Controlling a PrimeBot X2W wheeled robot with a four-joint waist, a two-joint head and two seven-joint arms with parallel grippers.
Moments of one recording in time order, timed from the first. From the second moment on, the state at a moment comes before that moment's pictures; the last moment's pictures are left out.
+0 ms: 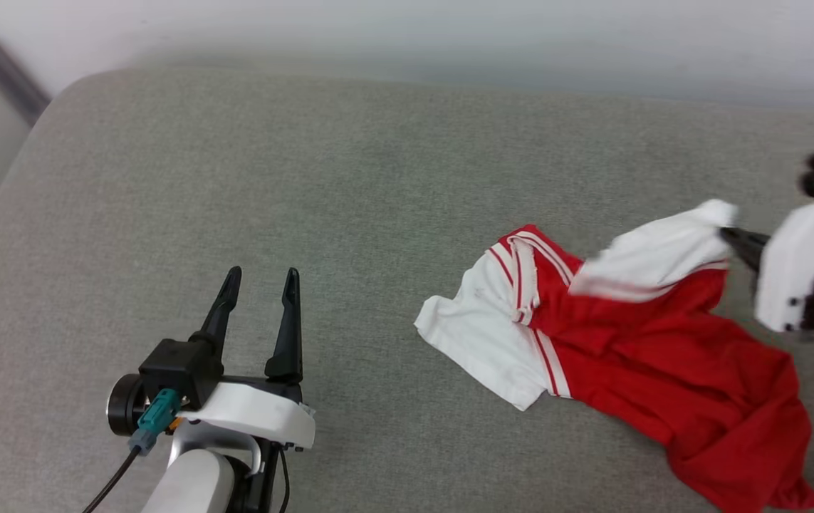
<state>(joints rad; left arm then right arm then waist) -0.20 0.21 -0.30 0.13 -0.40 0.11 -0.26 -0.58 -0.46 0.26 0.32 0.64 0.13 0.65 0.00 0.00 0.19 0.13</state>
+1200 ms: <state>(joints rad) -0.07 0.28 -0.29 0.11 -0.41 0.15 -0.20 0.00 -0.15 -0.21 0.07 0.27 0.13 0.05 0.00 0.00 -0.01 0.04</state>
